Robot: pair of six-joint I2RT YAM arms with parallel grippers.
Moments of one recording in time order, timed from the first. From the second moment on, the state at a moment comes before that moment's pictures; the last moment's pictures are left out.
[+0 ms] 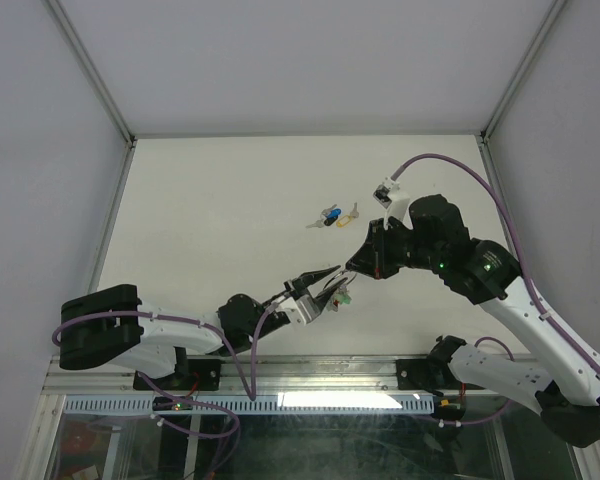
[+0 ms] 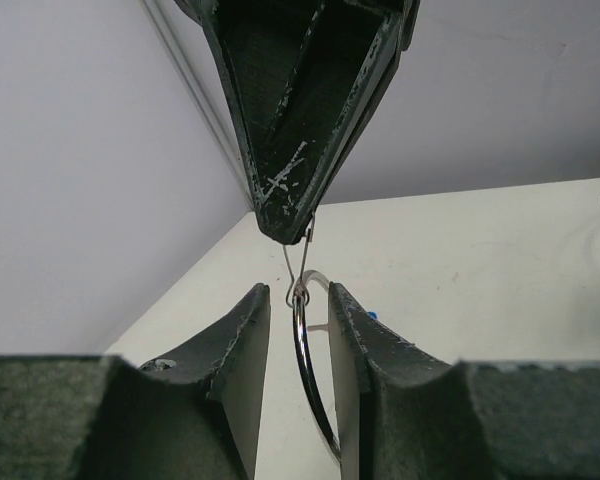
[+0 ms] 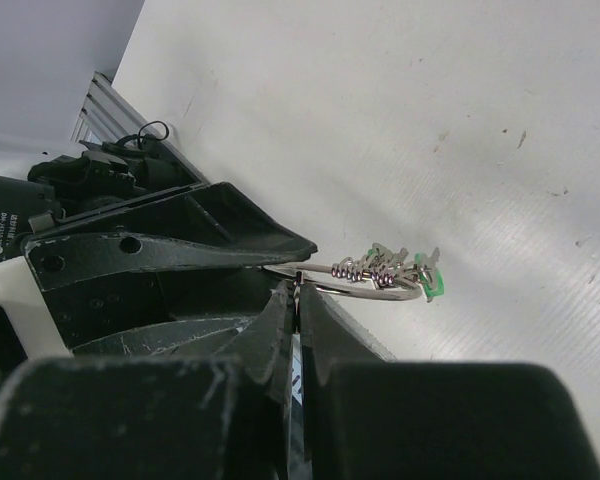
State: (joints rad) left arm -1.31 1.35 0.39 1.31 -0.17 0.47; right arm 0.73 0.91 1.14 -0.82 -0.30 0.47
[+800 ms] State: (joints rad) left arm -1.31 1.37 0.42 1.30 -0.17 0.52; right arm 0.73 0.91 1.13 -0.81 -0.31 0.47
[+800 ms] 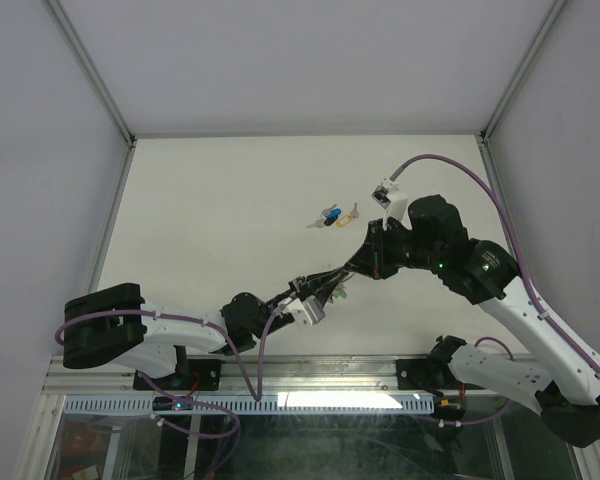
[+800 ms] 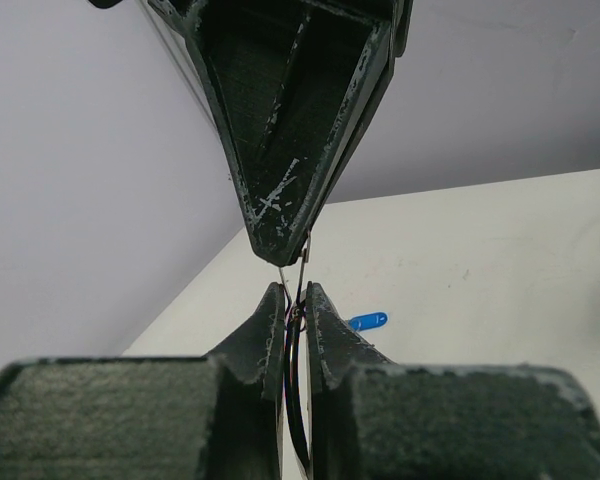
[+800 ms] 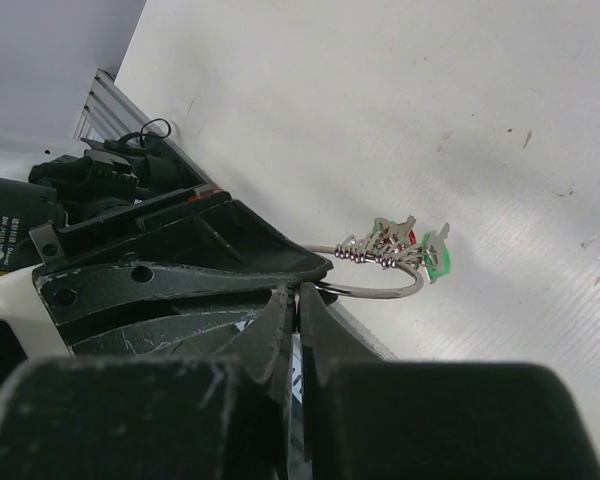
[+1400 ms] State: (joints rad) left arm -1.31 1.37 0.44 1.18 -0.17 0.52; right arm 0.73 0.82 1.13 -0.82 -0.13 0.44
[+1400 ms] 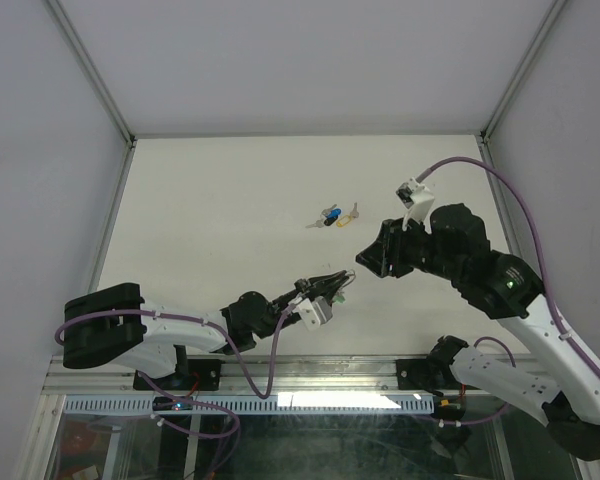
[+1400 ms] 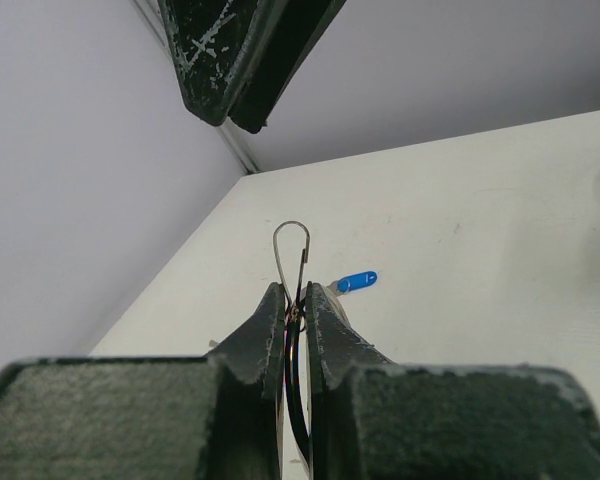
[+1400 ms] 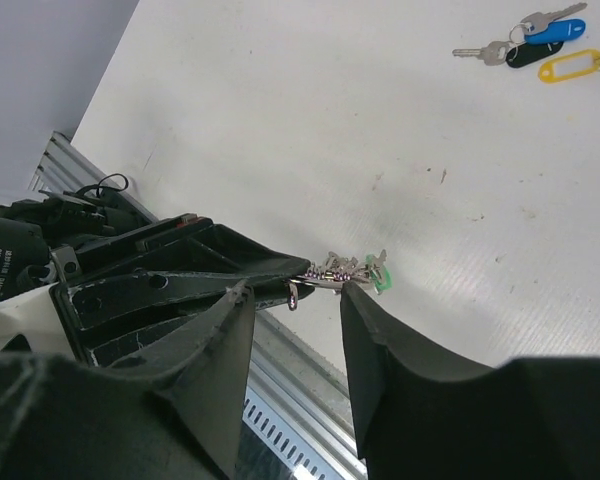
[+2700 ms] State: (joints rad) left arm -1.31 1.37 0.44 1.15 -0.20 0.52; right arm 0.73 0.94 1.07 -0.81 -0.30 0.40
